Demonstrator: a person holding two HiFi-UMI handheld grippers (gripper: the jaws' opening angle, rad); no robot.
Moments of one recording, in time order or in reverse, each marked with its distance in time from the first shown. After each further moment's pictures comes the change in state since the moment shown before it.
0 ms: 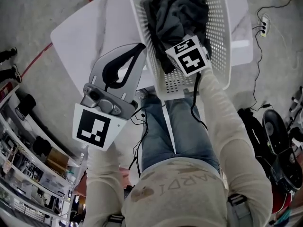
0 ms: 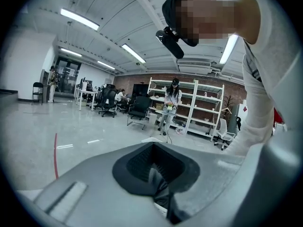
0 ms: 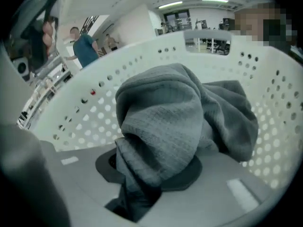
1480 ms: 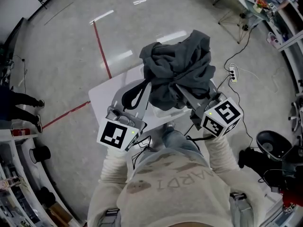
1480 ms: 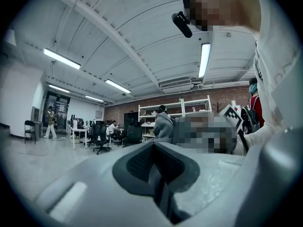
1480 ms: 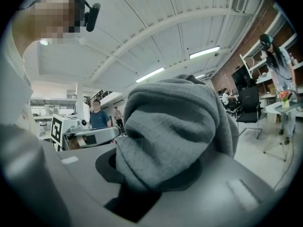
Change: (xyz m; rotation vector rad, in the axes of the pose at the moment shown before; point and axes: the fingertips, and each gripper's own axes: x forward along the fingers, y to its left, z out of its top) left arm -0.103 -0.151 0.245 0.220 -0.273 -0.022; right arm -0.484 0.108 0.133 0.033 -0.947 -0.012
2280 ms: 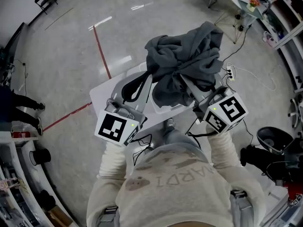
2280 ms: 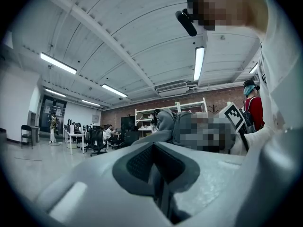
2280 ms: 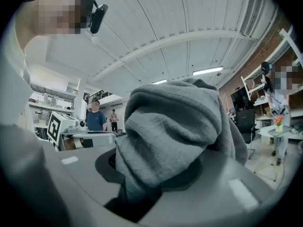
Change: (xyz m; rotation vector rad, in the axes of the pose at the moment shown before) left arm -0.031 -0.017 0.033 0.031 -0.039 -0.033; right arm -0.030 0.037 0.045 -0.143 -0.114 -0.073
